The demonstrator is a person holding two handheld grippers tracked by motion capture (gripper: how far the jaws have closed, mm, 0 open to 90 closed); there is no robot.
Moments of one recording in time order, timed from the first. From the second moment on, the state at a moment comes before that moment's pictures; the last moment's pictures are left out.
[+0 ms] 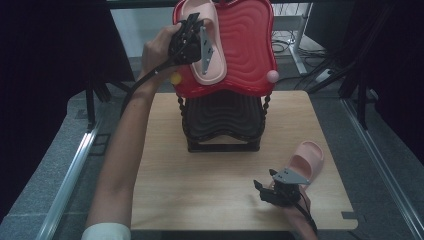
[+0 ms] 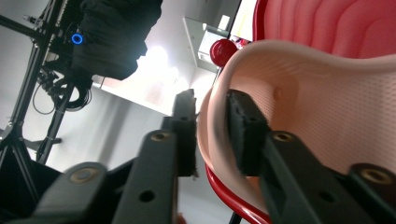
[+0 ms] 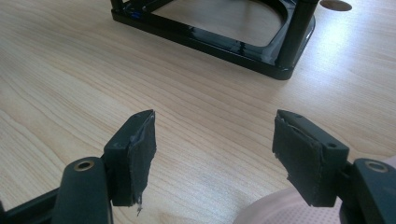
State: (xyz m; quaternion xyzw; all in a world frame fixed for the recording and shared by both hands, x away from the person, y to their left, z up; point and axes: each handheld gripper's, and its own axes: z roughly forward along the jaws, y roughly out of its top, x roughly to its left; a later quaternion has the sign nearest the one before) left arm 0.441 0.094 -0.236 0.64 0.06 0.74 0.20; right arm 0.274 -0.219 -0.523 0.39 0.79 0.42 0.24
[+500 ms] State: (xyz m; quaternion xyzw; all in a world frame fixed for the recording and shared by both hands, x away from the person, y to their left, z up) left arm 0.407 0.105 -0.224 0.66 0.08 0.70 0.28; right arm 0.273 -0.216 -0.523 0.38 0.79 0.42 0.24
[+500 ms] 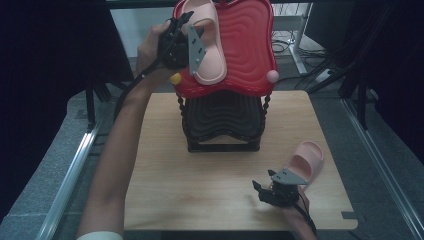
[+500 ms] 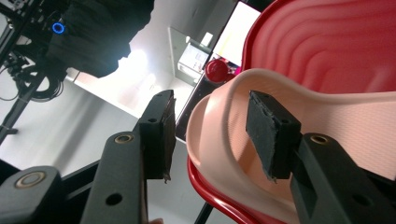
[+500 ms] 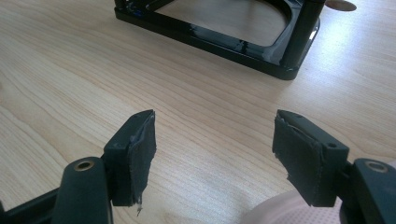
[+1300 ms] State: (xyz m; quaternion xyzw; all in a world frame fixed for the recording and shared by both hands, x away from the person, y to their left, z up) left arm 0.313 0.120 -0.271 0.68 0.08 0.65 0.33; right arm 0.272 -0.217 -0.520 0.39 0.79 0.42 0.24
